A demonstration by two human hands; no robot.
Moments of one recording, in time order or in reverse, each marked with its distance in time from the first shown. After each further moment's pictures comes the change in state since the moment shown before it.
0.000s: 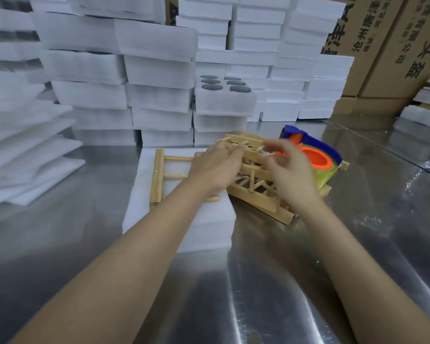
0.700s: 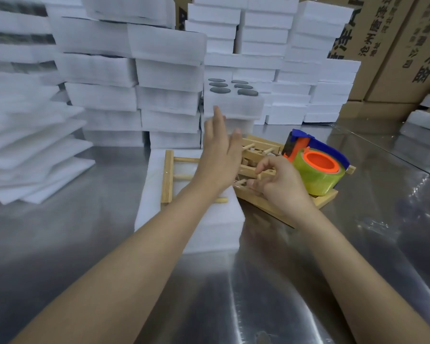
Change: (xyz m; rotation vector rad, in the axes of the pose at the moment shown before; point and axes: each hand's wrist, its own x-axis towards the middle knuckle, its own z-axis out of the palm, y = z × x) left_hand -0.003 0.002 -0.010 -0.375 0.263 0.192; right_hand -0.007 -0.007 0.018 -0.063 -0.200 0.133
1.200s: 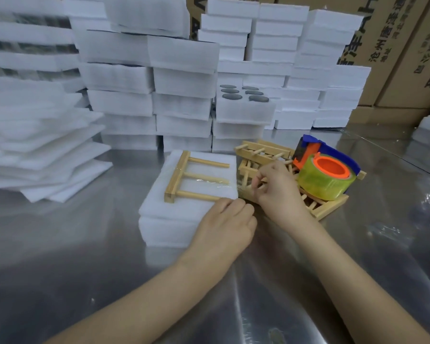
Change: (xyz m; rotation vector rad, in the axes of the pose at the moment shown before) left_hand -0.105 -0.006 -0.025 1.072 -0.283 0.685; right_hand -0.014 -0.018 0.020 -0.270 0.010 -0.172
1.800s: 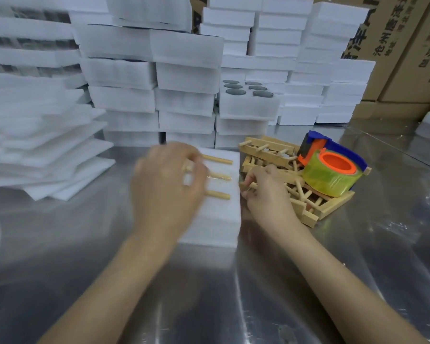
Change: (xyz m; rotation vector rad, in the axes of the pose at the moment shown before) left_hand -0.018 -0.062 -0.038 -0.414 0.568 -0.656; right_hand -0.006 -0.008 0.033 -0.045 0.025 0.039
